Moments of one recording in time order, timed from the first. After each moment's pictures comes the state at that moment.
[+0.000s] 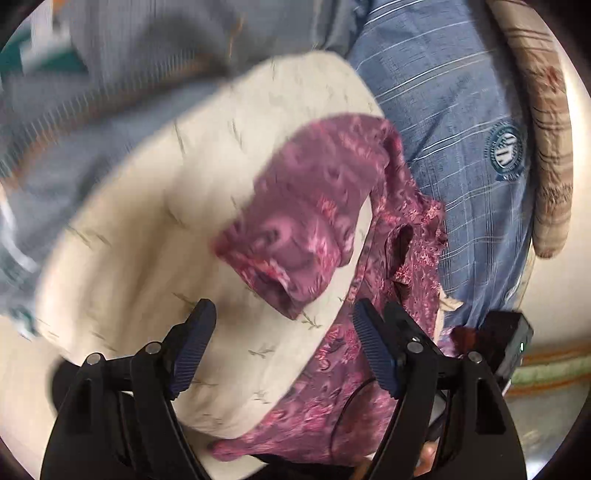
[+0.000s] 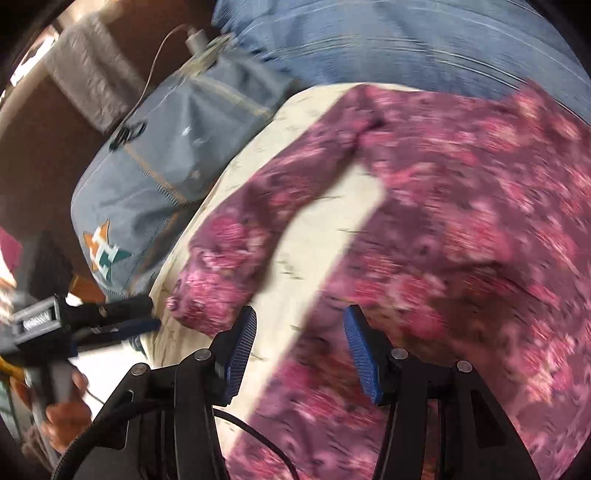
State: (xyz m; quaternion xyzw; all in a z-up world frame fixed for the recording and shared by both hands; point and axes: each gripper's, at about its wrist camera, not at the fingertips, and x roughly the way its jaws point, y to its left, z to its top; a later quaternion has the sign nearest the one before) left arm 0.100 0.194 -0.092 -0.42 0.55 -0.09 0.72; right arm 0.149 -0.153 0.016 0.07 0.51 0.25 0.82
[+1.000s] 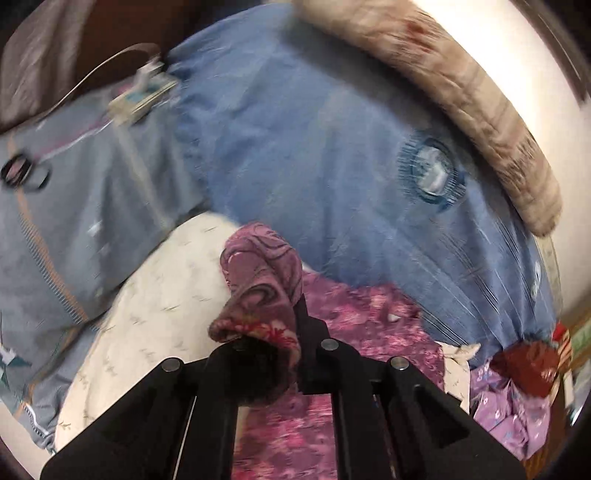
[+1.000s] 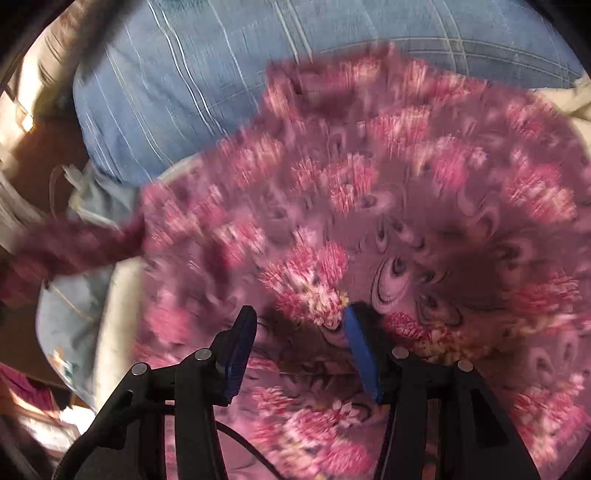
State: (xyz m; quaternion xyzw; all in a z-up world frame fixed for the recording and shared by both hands) left arm 0.216 0.074 0.097 -0.22 0.38 -0.07 0.90; right arm 0.164 -0.348 -0.006 0.20 0.47 0.11 0.85
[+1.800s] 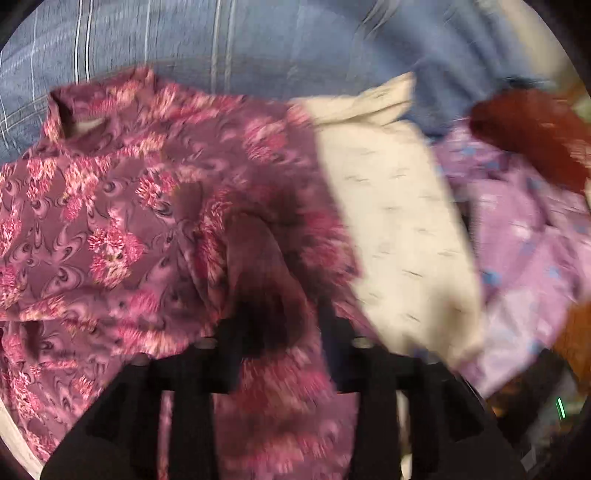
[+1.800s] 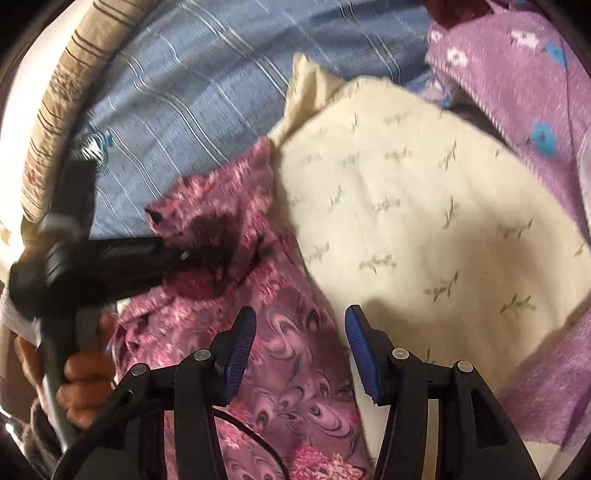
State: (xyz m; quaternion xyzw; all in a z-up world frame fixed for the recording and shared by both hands) left arm 0.202 -0.323 0.002 0.02 0.58 -0.29 0.76; right arm -0.036 -0.563 0.027 0.35 0.39 -0.02 0.85
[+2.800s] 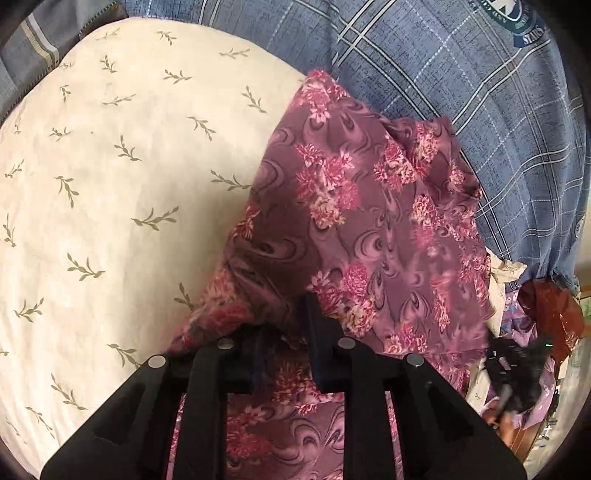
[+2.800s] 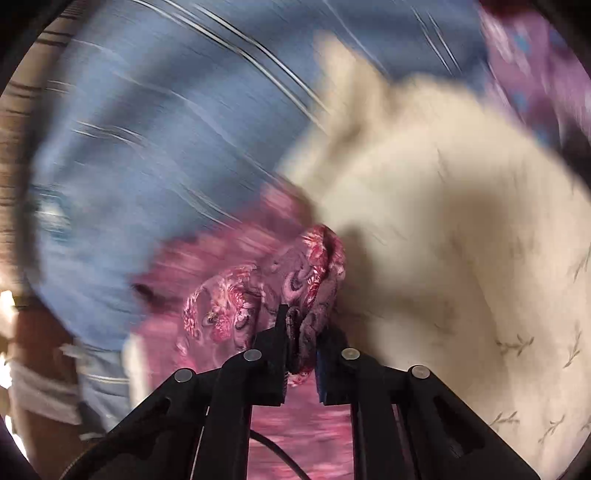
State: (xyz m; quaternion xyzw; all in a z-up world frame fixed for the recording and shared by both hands) left arm 0.279 -0.043 -0.073 -0.21 0.60 -0.12 0.77; right arm 0.137 -0.589 -0.005 0.42 0.44 -0.05 0.79
